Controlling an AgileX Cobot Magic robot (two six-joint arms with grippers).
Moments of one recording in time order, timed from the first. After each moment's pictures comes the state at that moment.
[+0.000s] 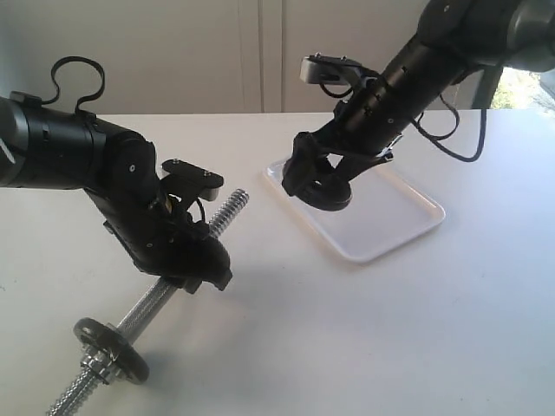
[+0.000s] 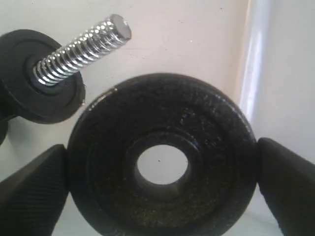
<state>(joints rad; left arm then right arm) -0.62 1.80 -1.13 -0.03 0.65 0.01 0.27 1.99 -1.62 0.59 1.07 -0.64</state>
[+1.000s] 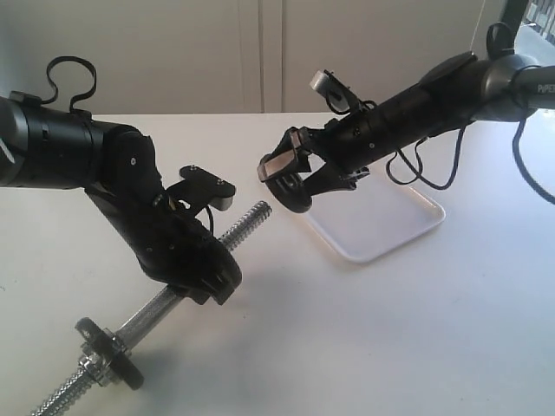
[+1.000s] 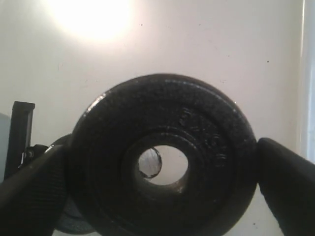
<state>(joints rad) -0.62 1.80 -1.13 -0.20 0.68 0.28 0.20 2.18 -1.61 1.09 1.06 -0.85</state>
